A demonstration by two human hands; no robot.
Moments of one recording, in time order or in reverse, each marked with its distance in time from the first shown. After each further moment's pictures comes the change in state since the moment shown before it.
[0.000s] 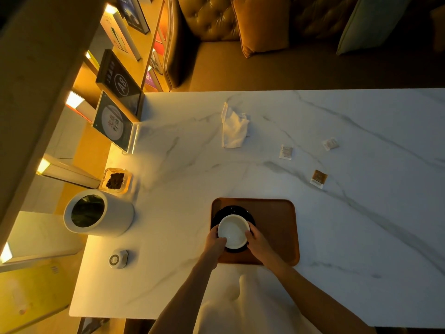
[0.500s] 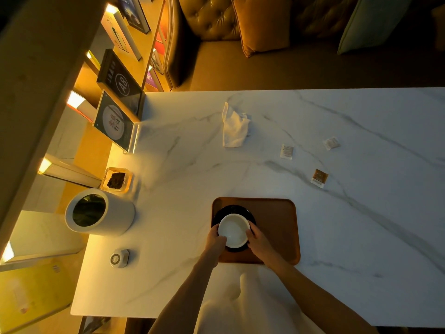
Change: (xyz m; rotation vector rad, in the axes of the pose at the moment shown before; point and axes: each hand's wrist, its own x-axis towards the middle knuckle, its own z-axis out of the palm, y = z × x) left_hand 0.002 0.002 0.001 0.029 0.027 -0.021; right_hand 0.002 0.002 -0.001 -0.033 -0.005 -0.015
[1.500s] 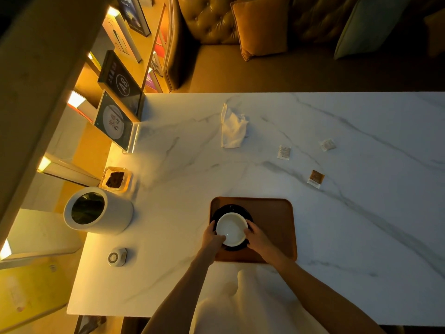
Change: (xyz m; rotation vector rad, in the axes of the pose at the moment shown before) left_hand -0.007 0.004 -0.008 -0.037 -0.030 0.023; right_hand 0.003 -0.005 -0.006 0.142 -0.014 0.152
